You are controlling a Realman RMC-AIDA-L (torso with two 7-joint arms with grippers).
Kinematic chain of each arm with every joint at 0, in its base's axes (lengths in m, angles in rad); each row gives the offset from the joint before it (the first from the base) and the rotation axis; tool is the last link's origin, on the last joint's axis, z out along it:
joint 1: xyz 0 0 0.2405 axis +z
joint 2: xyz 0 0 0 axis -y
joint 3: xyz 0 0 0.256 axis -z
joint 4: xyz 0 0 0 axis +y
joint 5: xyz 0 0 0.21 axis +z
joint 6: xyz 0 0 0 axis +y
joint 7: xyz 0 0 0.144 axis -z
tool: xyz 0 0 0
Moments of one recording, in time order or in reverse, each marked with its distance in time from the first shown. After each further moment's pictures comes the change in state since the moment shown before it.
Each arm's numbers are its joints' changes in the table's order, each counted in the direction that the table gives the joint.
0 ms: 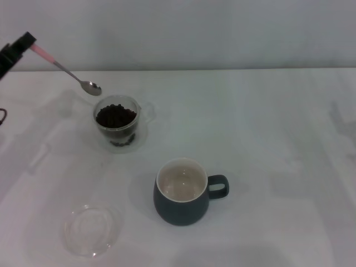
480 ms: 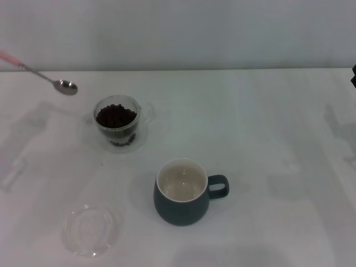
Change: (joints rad) left arm 0.123 -0.038 0.022 0.002 -0.059 -0.222 0.067; right arm -0.006 0.002 0.048 -0.002 -0.001 -0.004 0.003
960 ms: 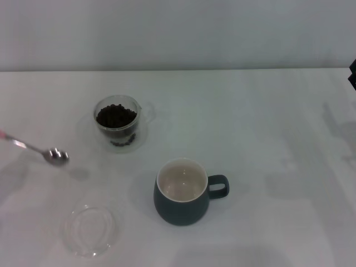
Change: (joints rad) left arm 0.251 0.011 0.007 -0.013 0.096 -0.254 -0.002; right arm 0.009 0.000 0.003 -0.007 -0.010 0.000 0.004
